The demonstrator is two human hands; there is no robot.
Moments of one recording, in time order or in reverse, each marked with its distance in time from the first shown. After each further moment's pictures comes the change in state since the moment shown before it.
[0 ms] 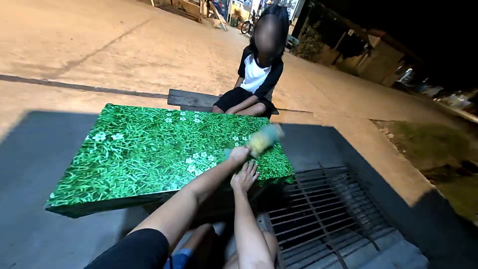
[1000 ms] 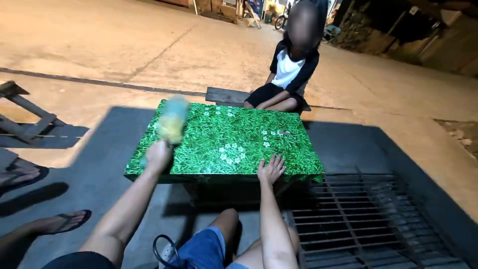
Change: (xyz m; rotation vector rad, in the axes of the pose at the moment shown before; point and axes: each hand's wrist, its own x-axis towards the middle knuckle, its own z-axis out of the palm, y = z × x) left_hand -0.262 -0.188 -0.122 0.008 0.139 -1.081; right_hand -0.002 0.005 0.008 0.107 0.058 -0.066
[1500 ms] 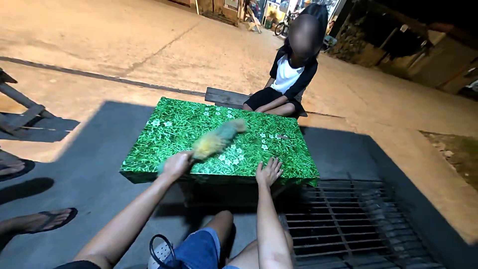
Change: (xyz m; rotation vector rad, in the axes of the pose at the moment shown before) left_hand -0.031 0.015 0.036 0.061 -0.170 0.331; right_hand 0.000 0.003 -0.001 0.001 0.004 -0.012
